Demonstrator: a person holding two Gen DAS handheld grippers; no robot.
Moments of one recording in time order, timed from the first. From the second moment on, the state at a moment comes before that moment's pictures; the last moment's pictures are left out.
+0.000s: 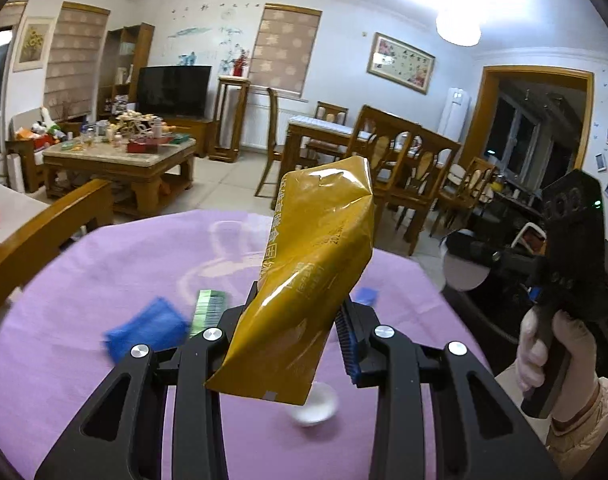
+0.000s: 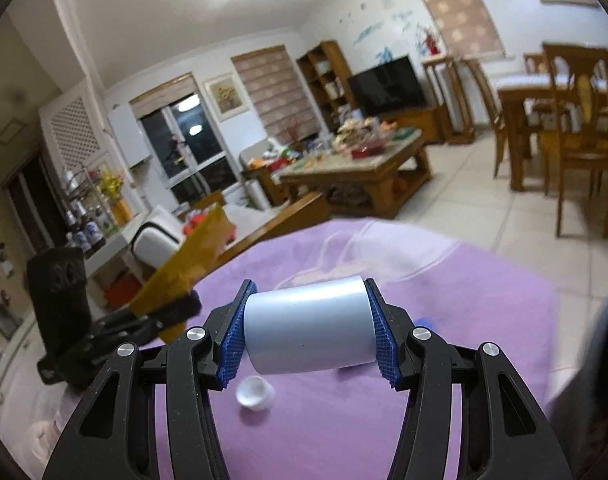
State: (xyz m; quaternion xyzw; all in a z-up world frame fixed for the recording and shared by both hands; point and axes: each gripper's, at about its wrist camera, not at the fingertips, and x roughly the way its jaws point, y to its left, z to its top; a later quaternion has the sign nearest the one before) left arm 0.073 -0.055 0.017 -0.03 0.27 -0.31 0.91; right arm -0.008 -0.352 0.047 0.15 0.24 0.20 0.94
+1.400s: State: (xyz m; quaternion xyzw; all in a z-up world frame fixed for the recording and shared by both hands) left arm 0.002 -0.375 -0.046 0.12 0.34 -0.46 0.81; right arm -0.158 -0.639 -0.038 0.29 0.21 -0.08 0.93
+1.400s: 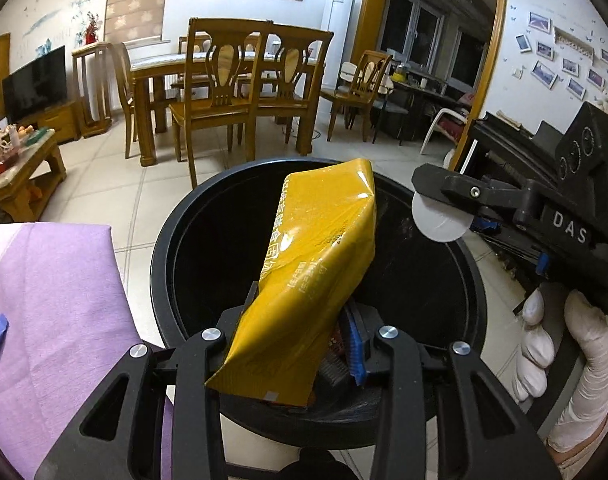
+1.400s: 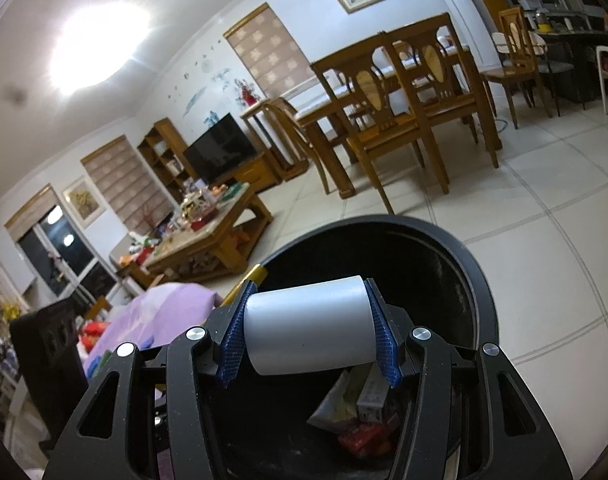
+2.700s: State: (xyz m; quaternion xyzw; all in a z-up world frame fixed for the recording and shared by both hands) left arm 0.083 -0.044 -0.008 0.03 0.34 -0.24 0.91; right arm -0.036 -0.293 0.005 0.06 0.32 0.21 0.92
